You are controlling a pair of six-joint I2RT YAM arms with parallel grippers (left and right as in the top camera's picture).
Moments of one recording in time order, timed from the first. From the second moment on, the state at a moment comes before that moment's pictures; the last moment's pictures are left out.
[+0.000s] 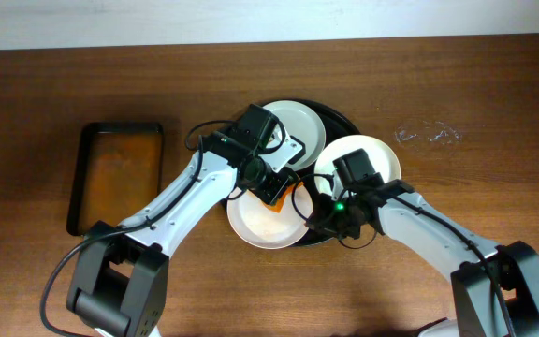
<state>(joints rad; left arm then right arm) -0.53 1.82 1.35 -0.77 0.31 0.18 0.38 1.61 0.83 -0.50 -0.45 0.66</state>
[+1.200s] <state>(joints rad) -0.53 1.82 1.35 -0.77 0.31 0.16 0.47 1.67 0.84 -0.42 -0.31 0.77</state>
